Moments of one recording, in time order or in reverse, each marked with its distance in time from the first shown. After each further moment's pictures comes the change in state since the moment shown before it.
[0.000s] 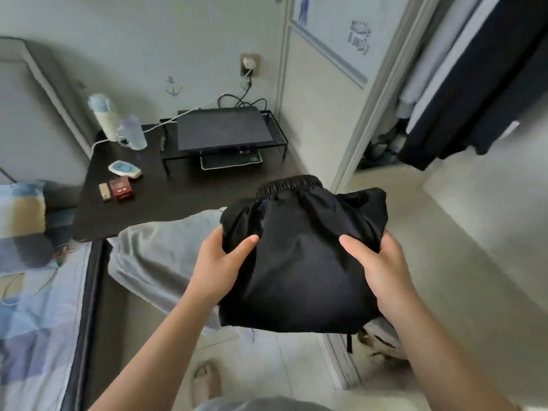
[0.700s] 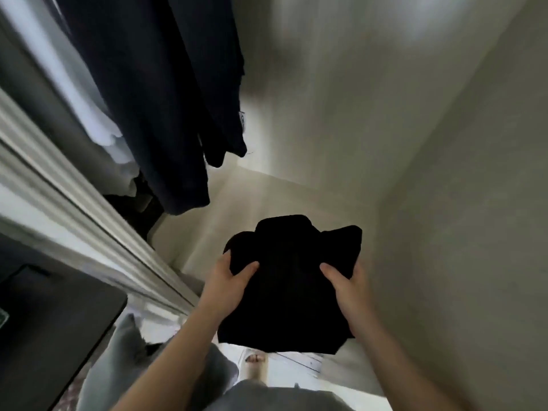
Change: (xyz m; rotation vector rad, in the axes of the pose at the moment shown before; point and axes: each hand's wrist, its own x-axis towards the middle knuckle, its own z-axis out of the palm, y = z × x) left_hand 0.167 0.022 0.402 0.308 -0.931 0.124; right_hand 0.110 0.107 -0.236 0.206 0.909 0.188
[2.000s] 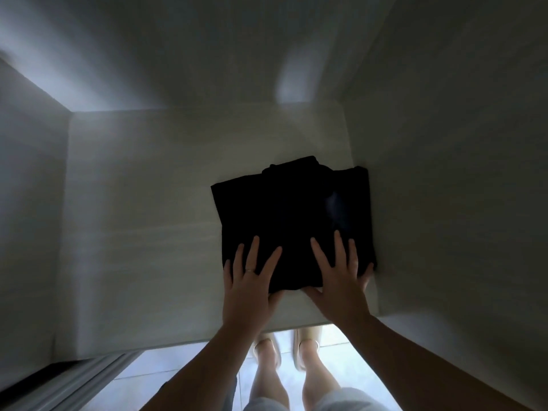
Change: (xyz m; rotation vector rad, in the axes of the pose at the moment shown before) left_hand 0.171 -0.183 0.188 1.010 -0.573 0.462; right_hand 0.136 0.241 0.002 -1.296 0.015 0.324
